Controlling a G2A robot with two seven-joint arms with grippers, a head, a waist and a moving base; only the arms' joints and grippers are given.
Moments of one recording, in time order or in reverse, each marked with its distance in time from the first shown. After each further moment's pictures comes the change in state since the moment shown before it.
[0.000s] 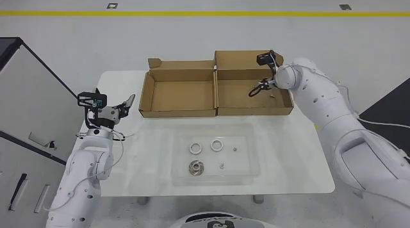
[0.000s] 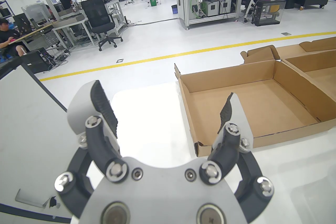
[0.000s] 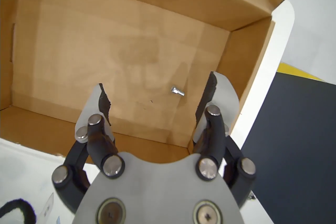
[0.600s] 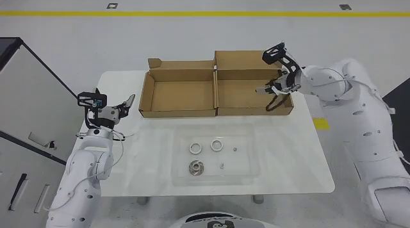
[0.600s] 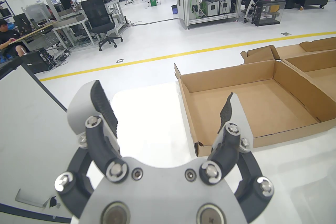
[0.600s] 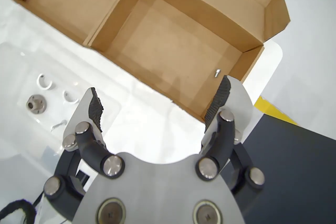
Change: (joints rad) left arm 0.000 0.000 0.000 0.000 0.000 0.000 0.000; right arm -0.412 0.200 0.512 -0.889 0.092 -0.176 0.376
